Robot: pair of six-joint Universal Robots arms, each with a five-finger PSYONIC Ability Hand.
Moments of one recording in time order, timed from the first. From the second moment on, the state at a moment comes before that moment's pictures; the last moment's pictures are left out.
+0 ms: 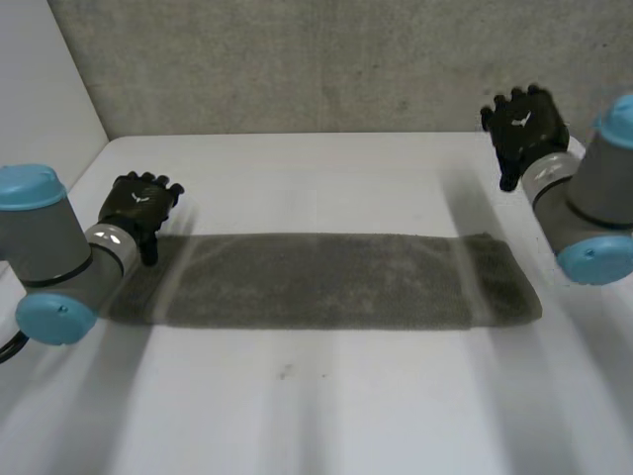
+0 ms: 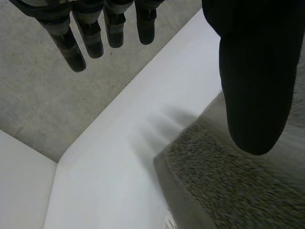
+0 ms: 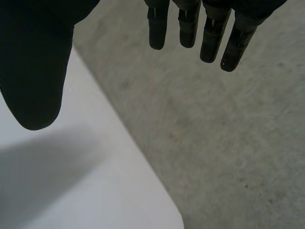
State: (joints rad) left arm 4.53 -2.21 -1.38 3.37 -1.46 3.69; right arm 1.81 -0.89 1.06 -0.20 1.50 2.46; left_hand 0.18 0.17 0.17 0.17 0.03; right_hand 0.22 0.24 0.22 0.24 0.07
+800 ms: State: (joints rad) left arm 4.53 -1.76 -1.82 3.37 -1.45 3.25; right arm 1.54 -1.14 1.82 -0.20 1.13 2.62; left_hand 0.18 0.17 0.17 0.17 0.03; right_hand 0.62 0.73 0.73 0.73 0.52
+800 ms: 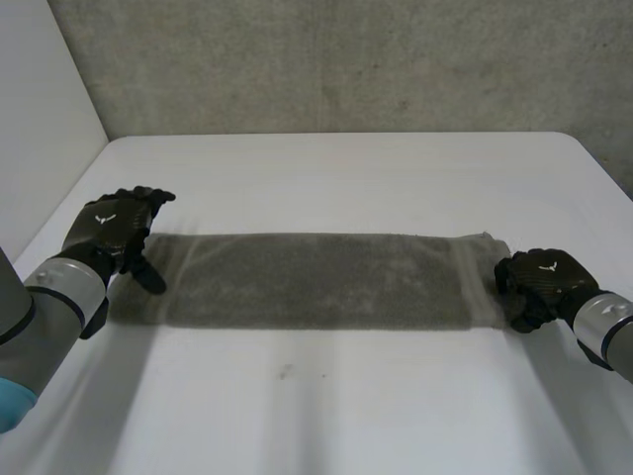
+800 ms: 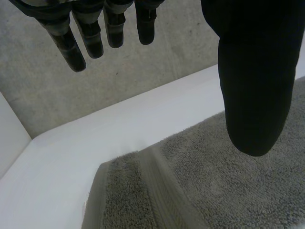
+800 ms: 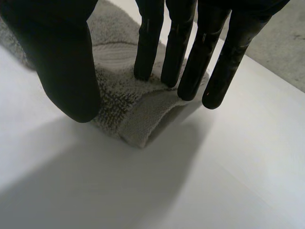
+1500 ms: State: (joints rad) left arm 4.53 -1.76 -1.84 3.37 -1.45 3.25; right arm 1.29 -1.24 1.58 -0.13 1.33 2.38; left_hand 0.18 0.17 0.17 0.17 0.03; right_hand 0.95 1.17 1.19 1.19 0.98
